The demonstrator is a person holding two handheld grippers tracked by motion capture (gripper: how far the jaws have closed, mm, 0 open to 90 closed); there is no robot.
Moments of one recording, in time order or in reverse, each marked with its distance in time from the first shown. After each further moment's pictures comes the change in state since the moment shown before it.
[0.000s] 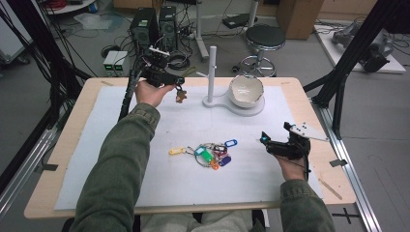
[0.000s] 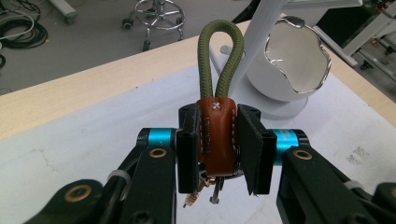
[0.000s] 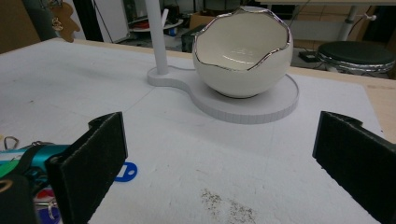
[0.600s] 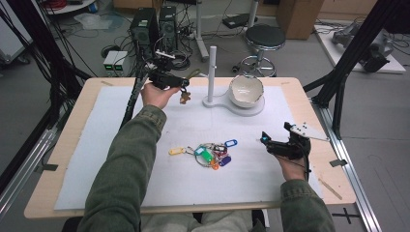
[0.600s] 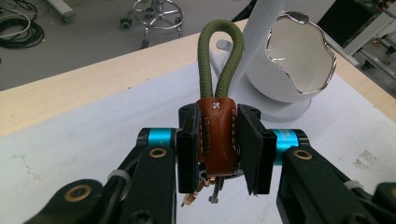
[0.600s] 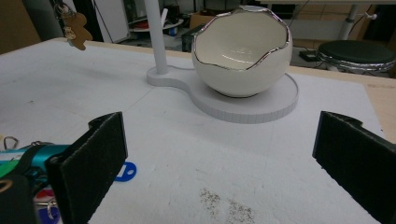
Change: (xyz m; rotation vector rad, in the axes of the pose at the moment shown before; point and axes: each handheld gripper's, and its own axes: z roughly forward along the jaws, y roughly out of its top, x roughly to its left) left arm -0.004 -0.005 0.020 0.008 -0.004 0.003; right arm -0.001 0.000 0.000 0.004 0.003 0.008
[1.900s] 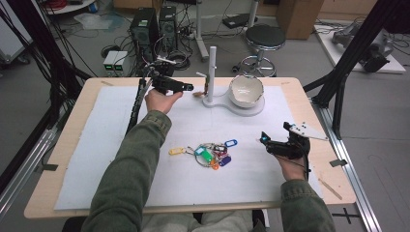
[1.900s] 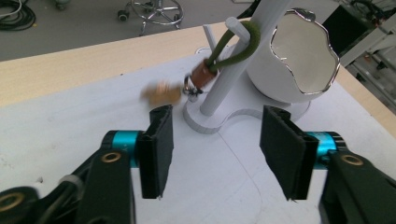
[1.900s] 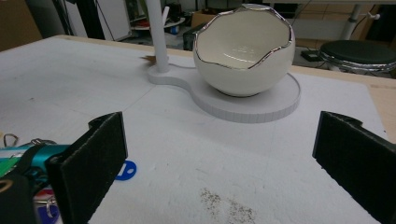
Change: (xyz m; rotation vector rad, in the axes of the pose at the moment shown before) left arm 0.005 -0.016 0.010 -0.009 -0.012 -0.084; right arm -0.001 0.000 0.002 0.003 0.006 -0.011
